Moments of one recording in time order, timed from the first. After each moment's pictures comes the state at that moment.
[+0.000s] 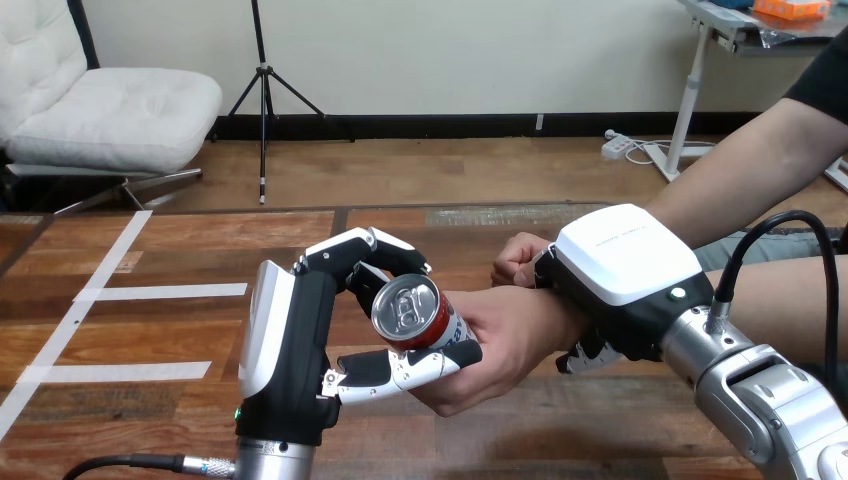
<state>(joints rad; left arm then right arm) 0.15 0.06 -0.16 0.04 0.48 -0.62 0.29 -0.20 -0.61 0.31 -0.07 -1.02 -0.06 0.18</state>
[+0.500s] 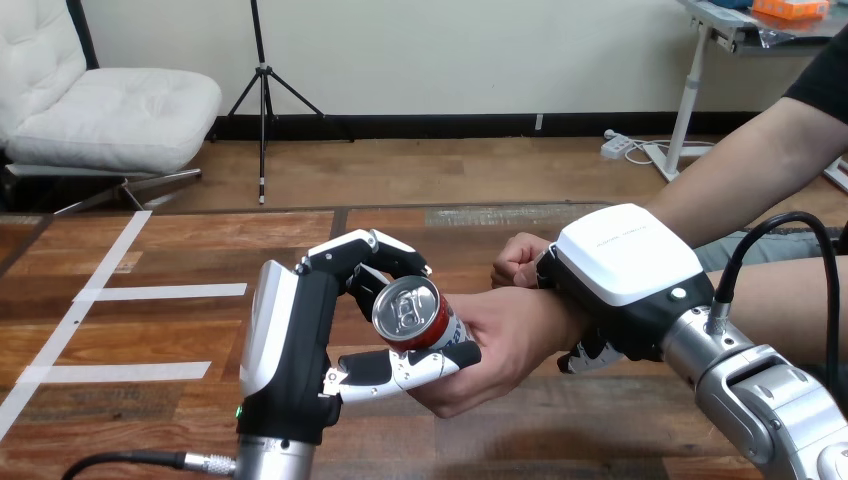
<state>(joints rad) 0.16 0.06 -0.16 0.02 0.49 -0.57 0.27 -0.20 -0.61 0.31 -0.07 -1.03 -0.06 0.17</state>
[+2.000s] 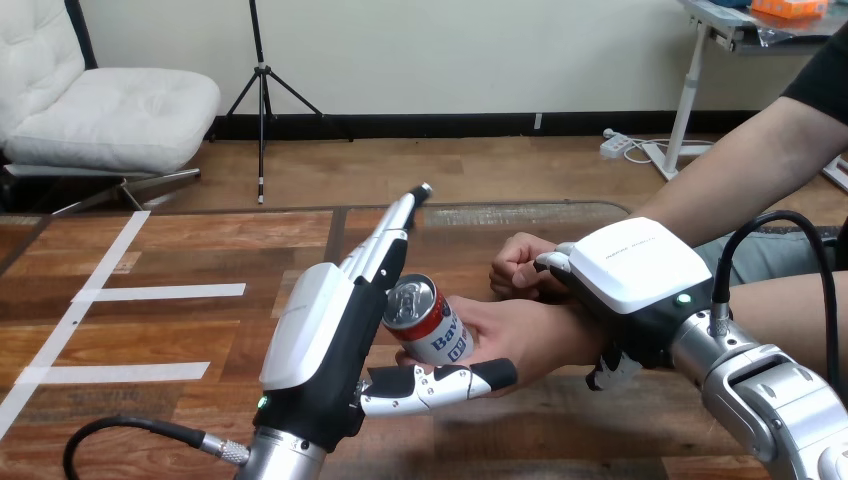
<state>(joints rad) 0.16 0.15 -0.21 -0.08 0.60 -0.44 0.16 -0.20 -0.63 0.31 -0.07 -1.10 -0.02 0.28</state>
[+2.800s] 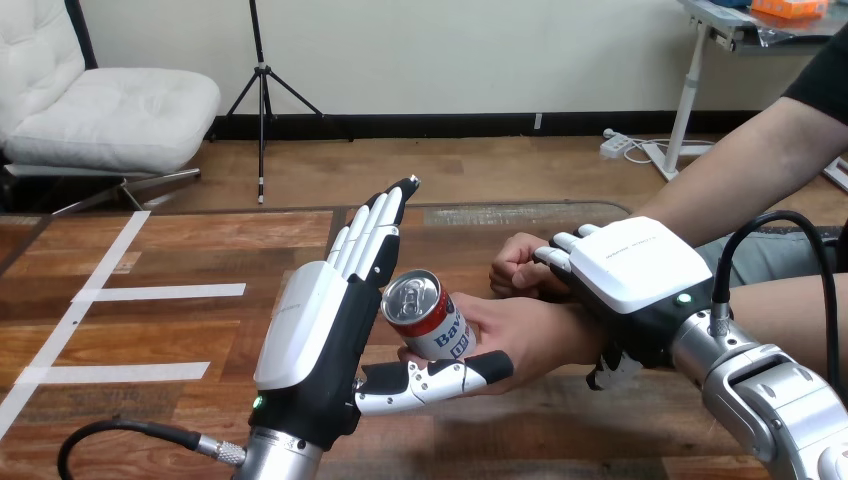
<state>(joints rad) 0.16 0.16 -0.21 -0.08 0.61 -0.44 0.20 -0.20 -0.63 0.31 -0.07 -1.11 -0.02 0.28</state>
